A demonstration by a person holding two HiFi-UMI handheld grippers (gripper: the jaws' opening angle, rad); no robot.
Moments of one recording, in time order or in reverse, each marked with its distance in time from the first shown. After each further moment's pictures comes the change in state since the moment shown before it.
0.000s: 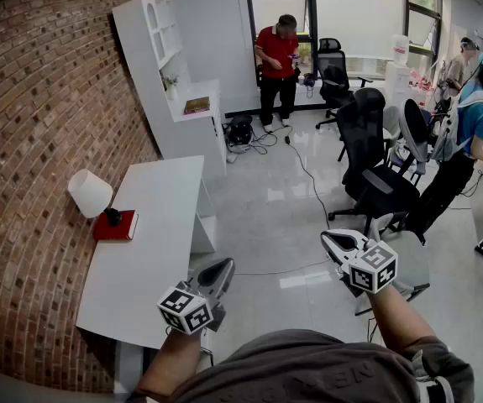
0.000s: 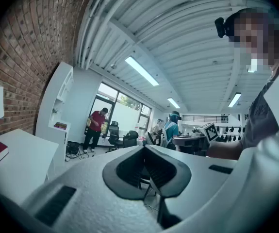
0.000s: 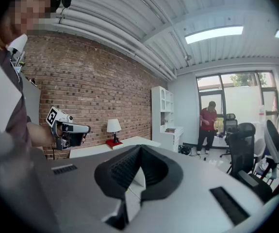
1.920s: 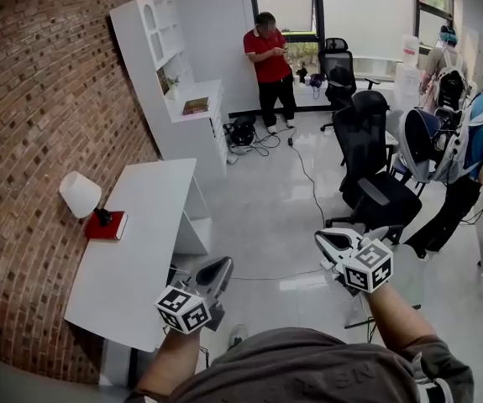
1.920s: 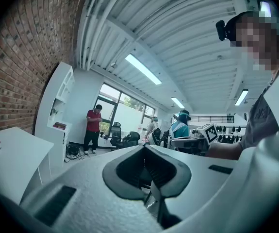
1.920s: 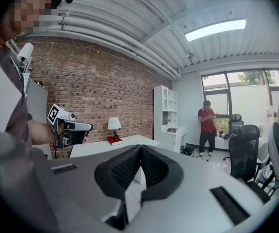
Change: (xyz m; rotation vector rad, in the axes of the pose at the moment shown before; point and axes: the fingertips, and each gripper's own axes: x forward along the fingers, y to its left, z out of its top) left arm 0.109 -0.041 -0.006 0.002 -0.017 0.059; right arm -0.019 -0.106 -0.008 -0.035 0.013 0.085
